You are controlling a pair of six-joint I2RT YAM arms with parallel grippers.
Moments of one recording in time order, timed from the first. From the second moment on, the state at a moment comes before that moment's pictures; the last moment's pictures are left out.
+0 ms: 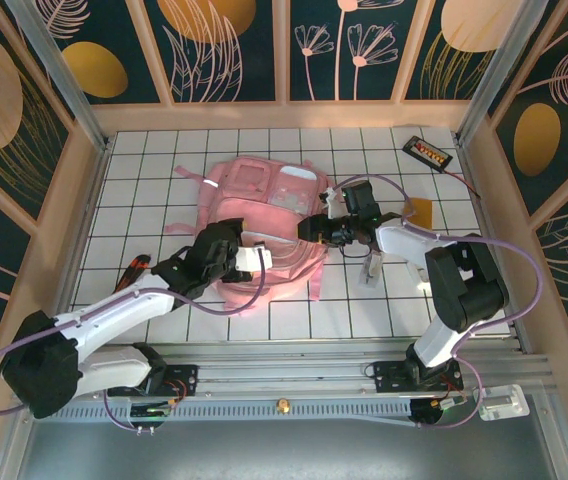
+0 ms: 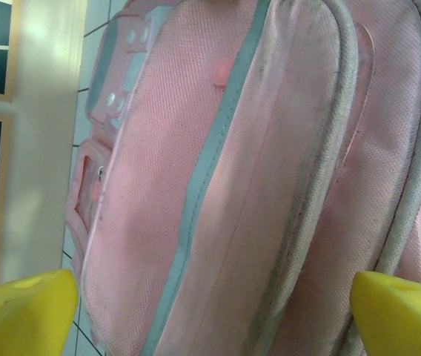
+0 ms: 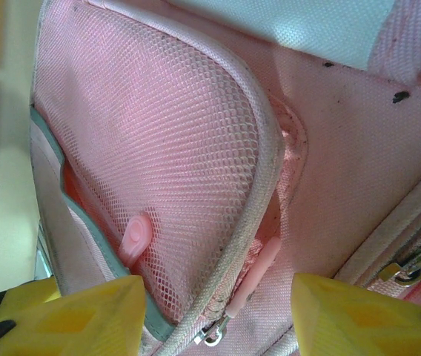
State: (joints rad) left arm -0.73 1.19 0.67 -0.13 -0.15 0.95; right arm 0.44 1.66 0.93 -0.09 -0.69 0.51
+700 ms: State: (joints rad) left arm -0.73 1.38 0.69 -0.04 -0.17 1.00; right arm 0.45 1.68 0.93 -0.04 -0.69 0.52
